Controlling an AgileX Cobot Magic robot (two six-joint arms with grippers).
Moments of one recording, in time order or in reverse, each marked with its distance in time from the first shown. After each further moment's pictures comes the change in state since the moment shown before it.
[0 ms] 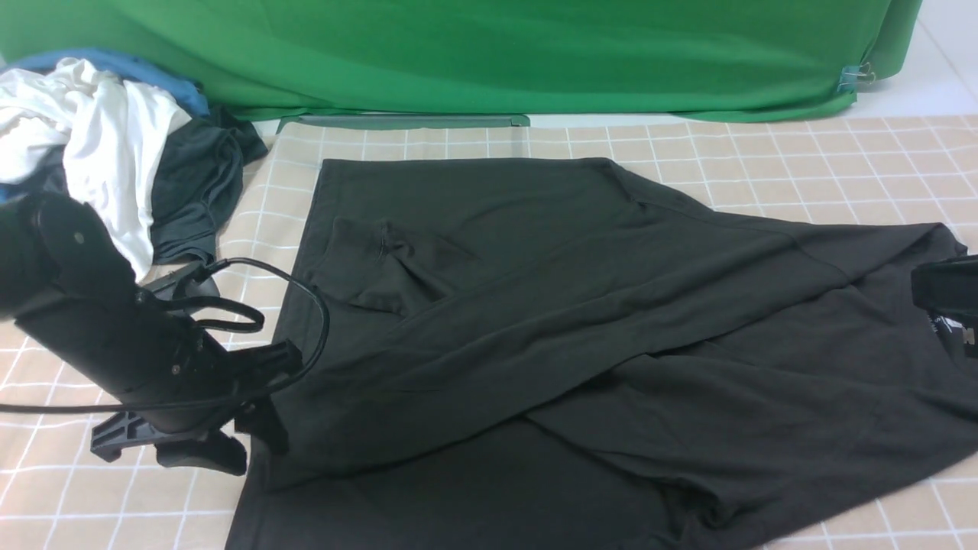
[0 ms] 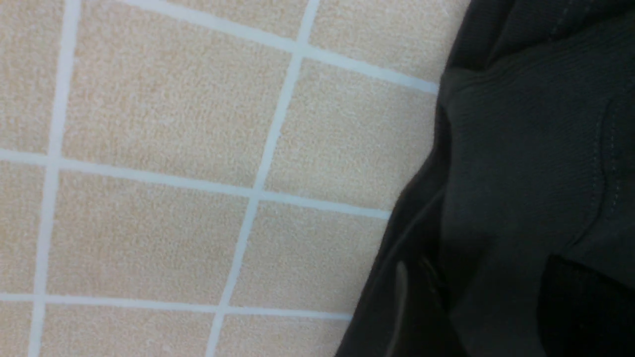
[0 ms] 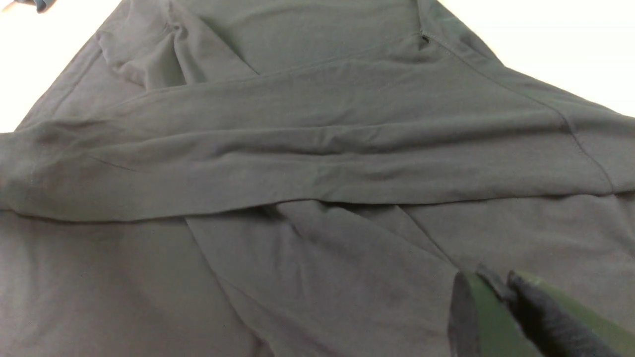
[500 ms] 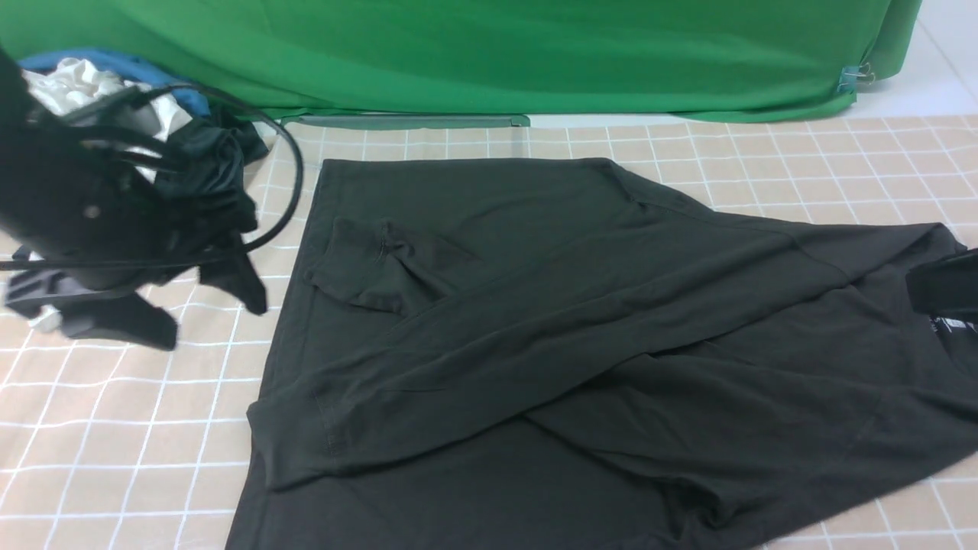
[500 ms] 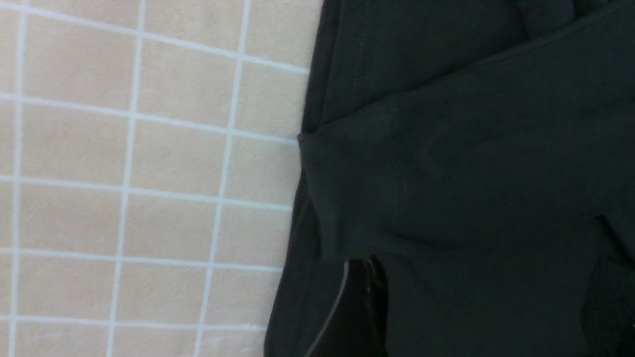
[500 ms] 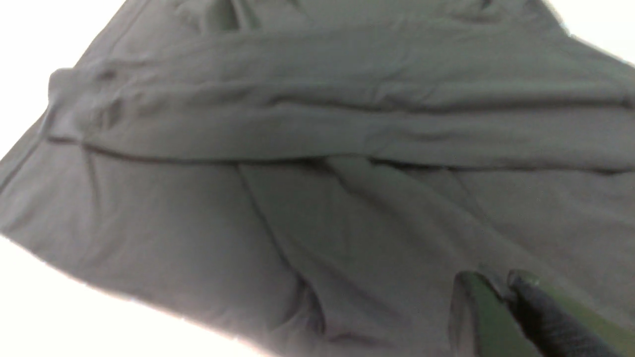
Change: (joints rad) right arm 0.002 0.089 -0.176 -0.012 0.260 -0.011; left arm 0.000 -0.196 -0.292 0.123 0.290 -0.103
